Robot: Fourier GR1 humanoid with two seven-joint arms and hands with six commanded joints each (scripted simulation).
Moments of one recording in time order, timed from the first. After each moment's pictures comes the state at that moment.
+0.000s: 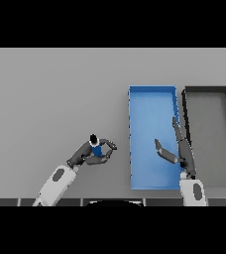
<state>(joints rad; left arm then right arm) -0.17 0.18 -0.52 -1.33 0.10 -0.15 -0.16 0.12 -0.16 0.07 -1.71 0.17 0.04 -0.10</state>
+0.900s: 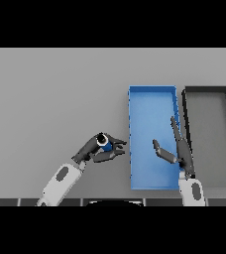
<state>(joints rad) -0.22 0.12 -0.52 -1.55 0.06 -0.14 -0.15 0.11 -0.15 0.08 -1.71 0.18 0.04 -0.10</state>
